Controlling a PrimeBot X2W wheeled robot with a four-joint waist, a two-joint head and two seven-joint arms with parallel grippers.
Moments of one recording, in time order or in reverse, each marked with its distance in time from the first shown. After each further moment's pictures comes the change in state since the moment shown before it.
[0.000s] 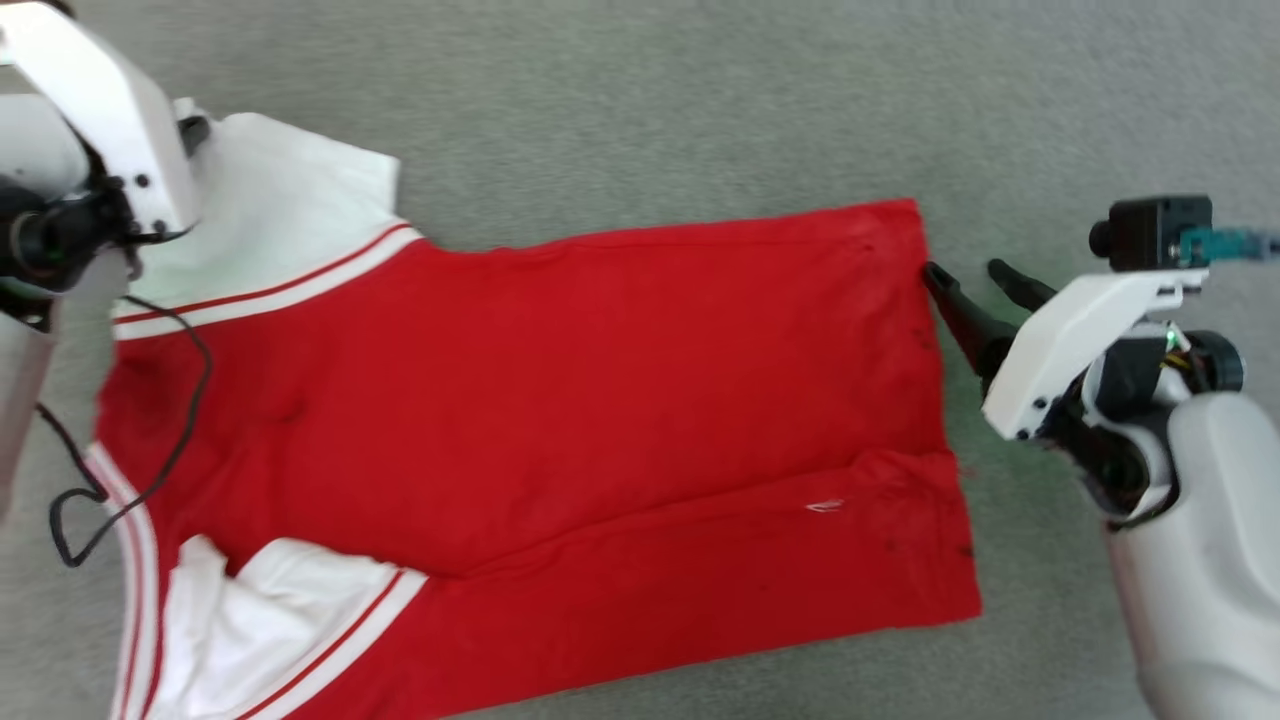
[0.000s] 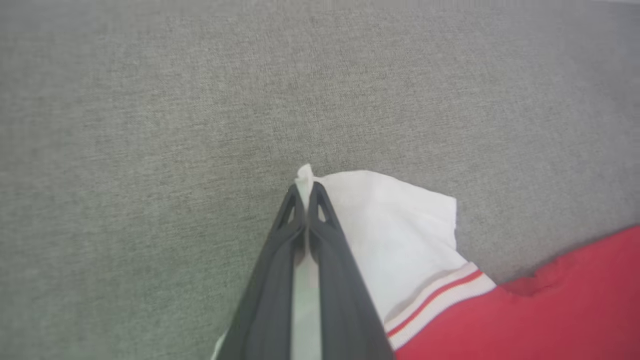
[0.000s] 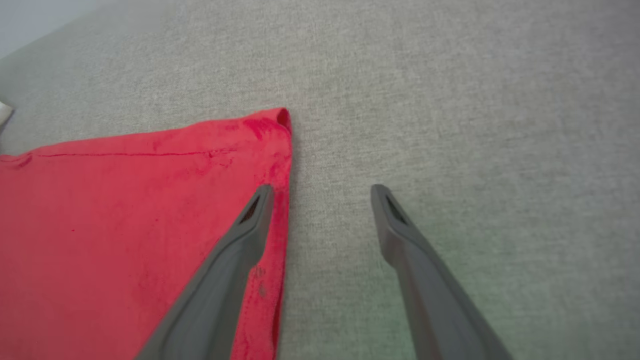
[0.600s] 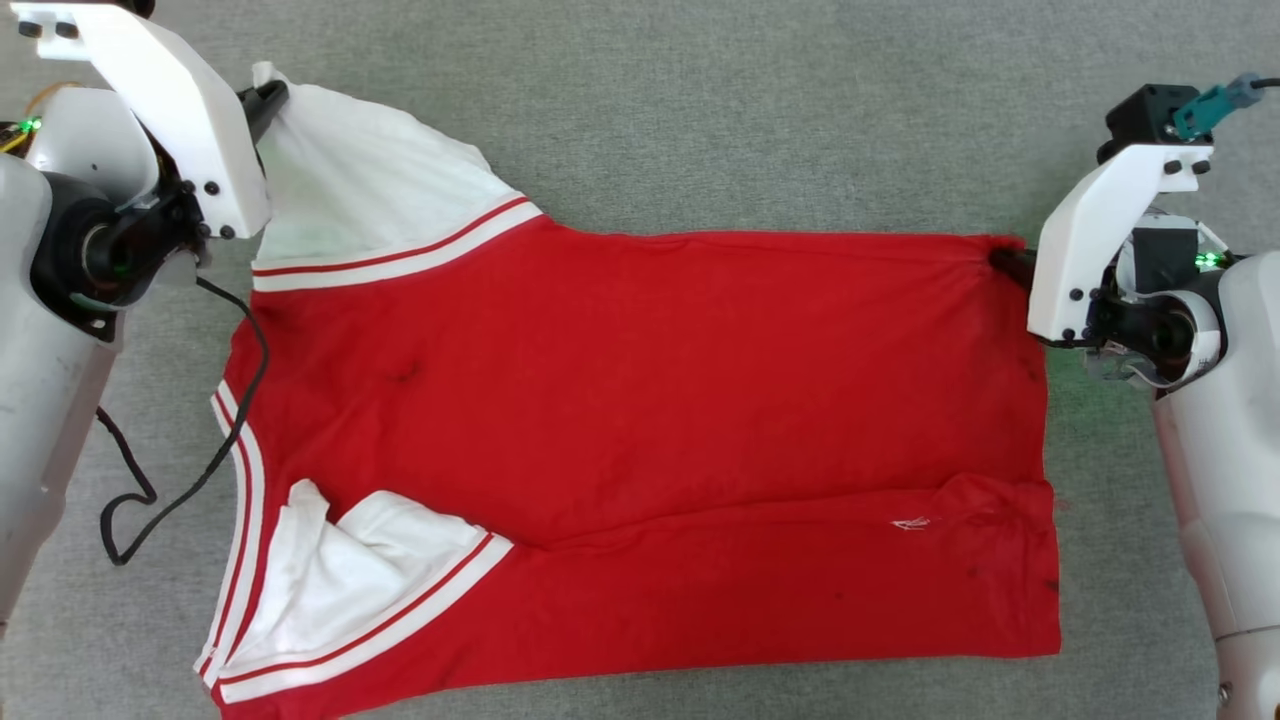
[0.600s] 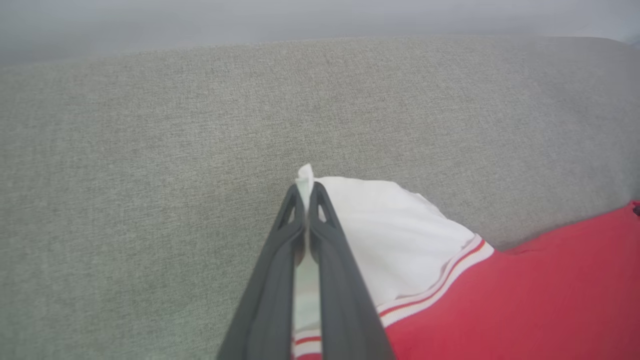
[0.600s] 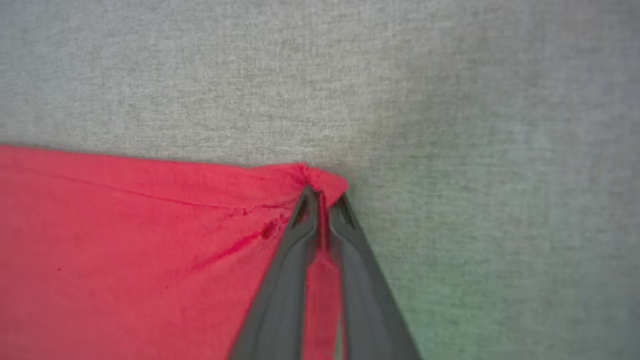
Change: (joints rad) left arm 0.014 -0.049 -0.016 -0.075 0.018 -0.052 -0.112; right arm -0.296 -0.059 -0.002 0.345 -0.033 0.000 0.366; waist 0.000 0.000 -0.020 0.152
